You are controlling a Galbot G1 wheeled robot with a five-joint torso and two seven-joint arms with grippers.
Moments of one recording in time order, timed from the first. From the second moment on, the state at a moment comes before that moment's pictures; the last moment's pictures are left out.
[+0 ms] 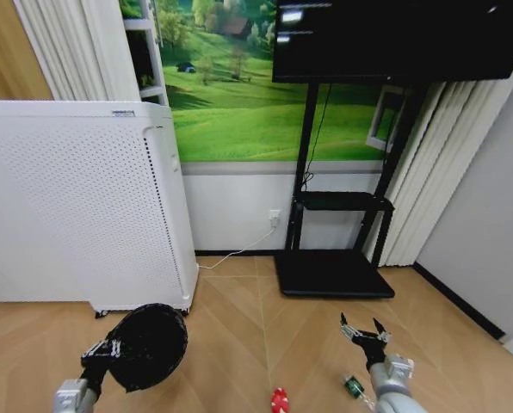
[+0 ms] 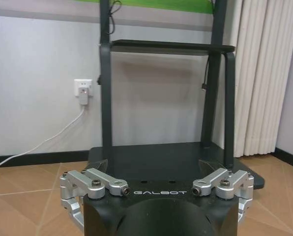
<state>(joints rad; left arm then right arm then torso) 1.80 -1.19 -0.85 -2.10 -0.22 0.12 -0.07 -1.58 1.33 0.73 1.93 0.29 -0.08 0.14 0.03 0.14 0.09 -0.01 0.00</state>
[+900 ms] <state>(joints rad) 1.69 -1.15 -0.77 -2.00 -0.21 0.11 -0.06 -1.72 1.13 0.67 1.88 0.30 -0.15 0.19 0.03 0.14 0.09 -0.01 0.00</state>
